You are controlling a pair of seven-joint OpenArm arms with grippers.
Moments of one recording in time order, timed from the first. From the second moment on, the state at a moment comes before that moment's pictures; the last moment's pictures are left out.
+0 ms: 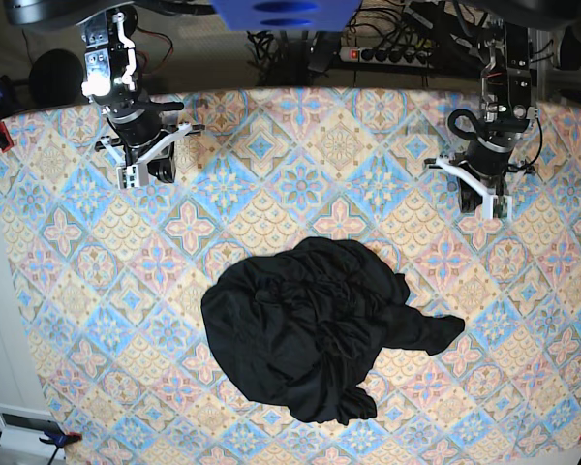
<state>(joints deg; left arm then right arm) 19.0 -20.0 -9.1 109.4 -21.9 0.0 38.8 -27.7 17.1 1.1 110.7 21.0 3.1 -31.8</state>
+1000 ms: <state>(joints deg) -17.6 -6.3 2.3 60.8 -22.2 0.4 31.8 -23.5 12.5 -1.0 108.9 20.8 3.1 -32.5</state>
